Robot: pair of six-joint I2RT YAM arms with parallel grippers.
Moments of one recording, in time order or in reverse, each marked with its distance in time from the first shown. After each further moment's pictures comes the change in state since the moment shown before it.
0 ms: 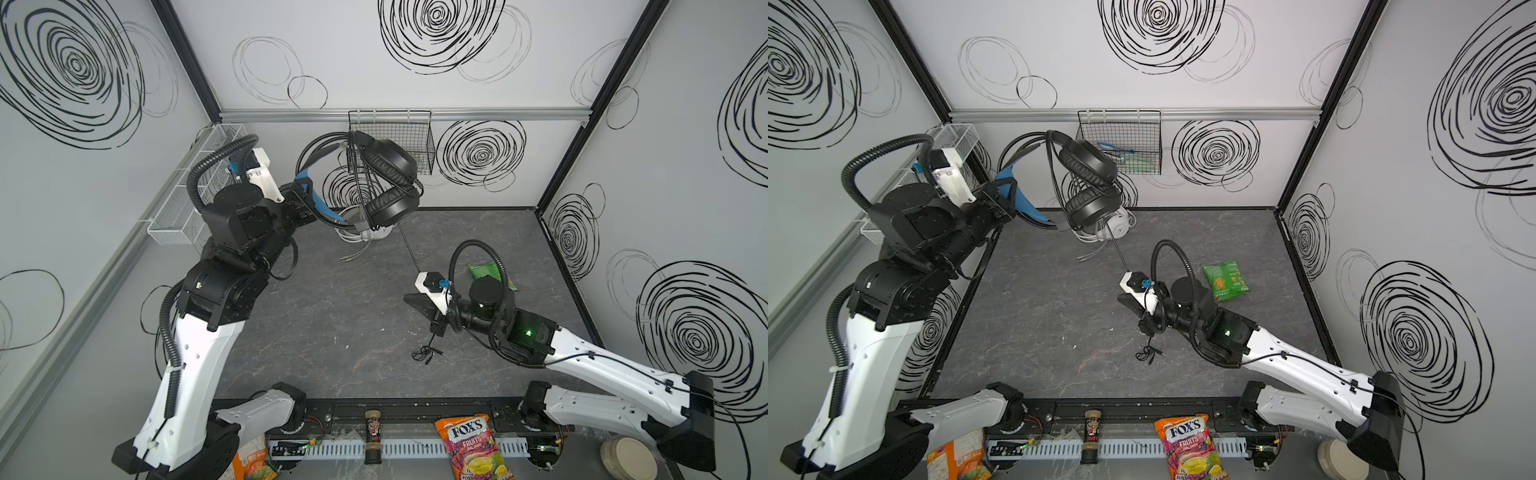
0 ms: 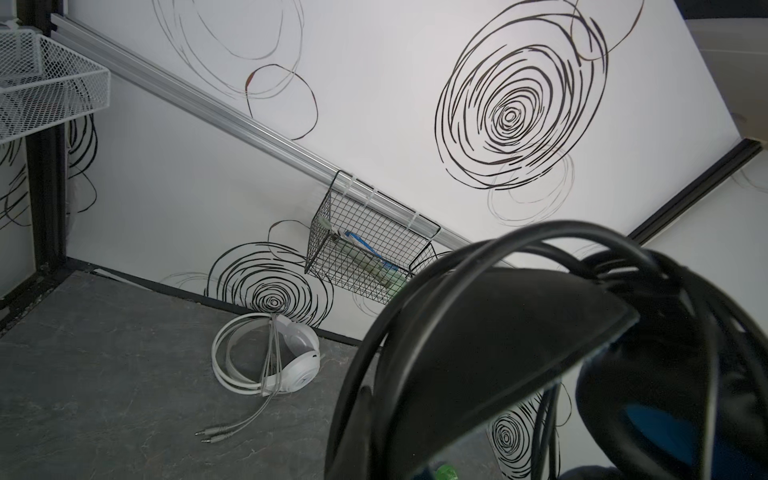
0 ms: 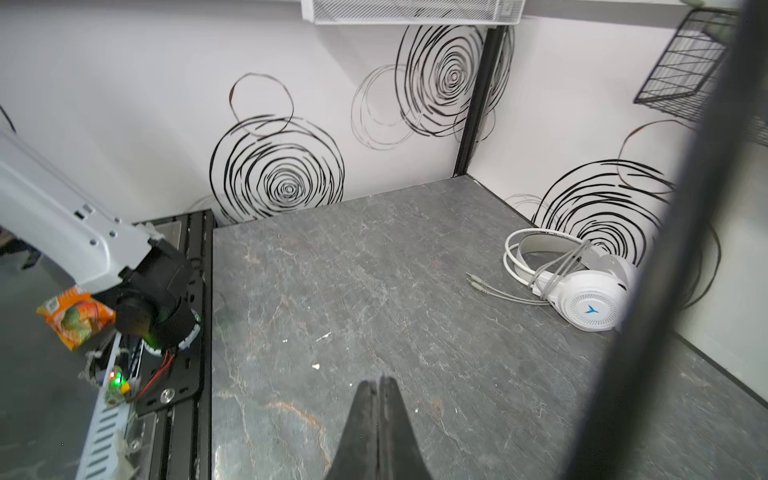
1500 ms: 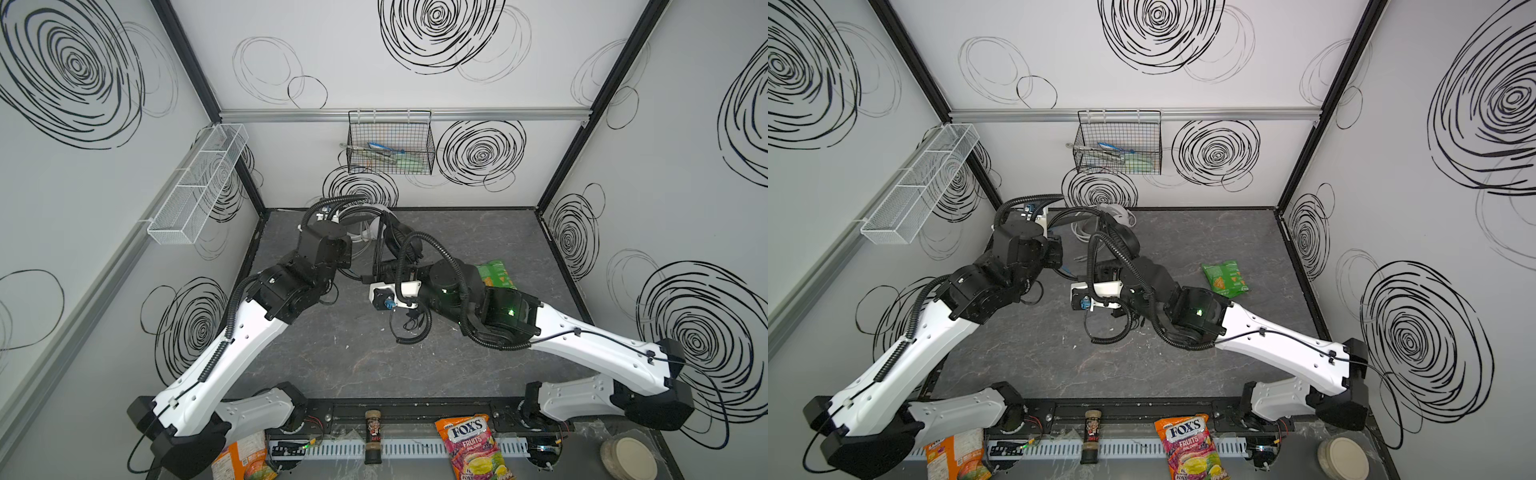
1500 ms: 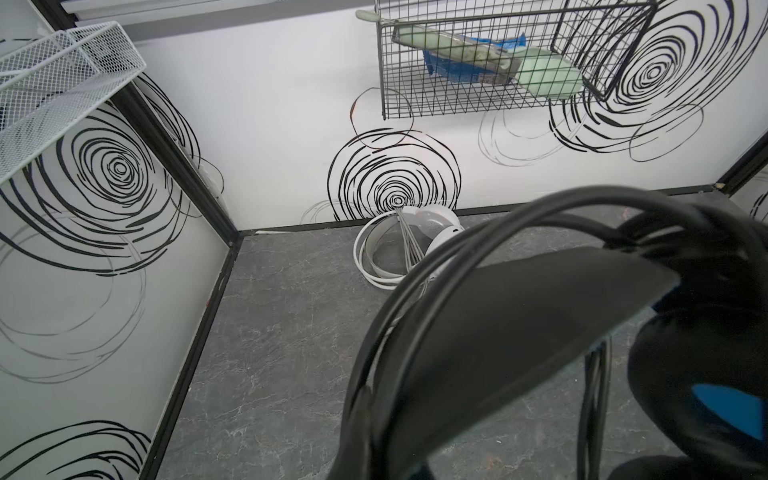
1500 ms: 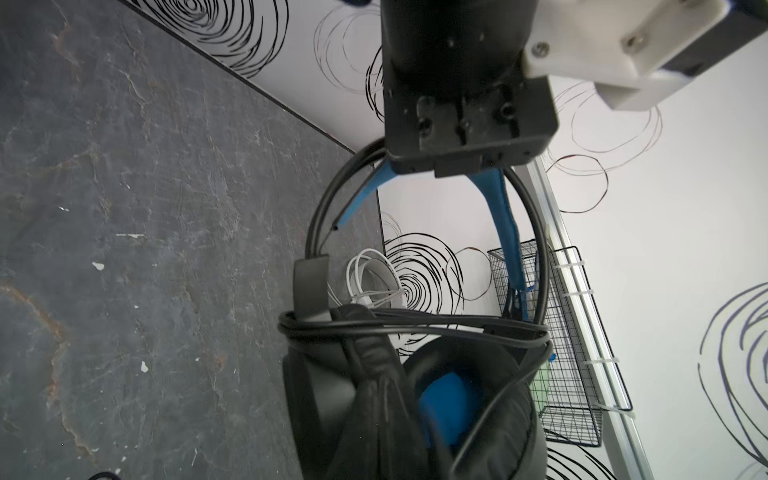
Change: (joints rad) left arm -0.265 0.002 -0.374 -0.056 -0.406 0.404; right arm 0.113 0.271 0.502 -0.334 0.440 -0.788
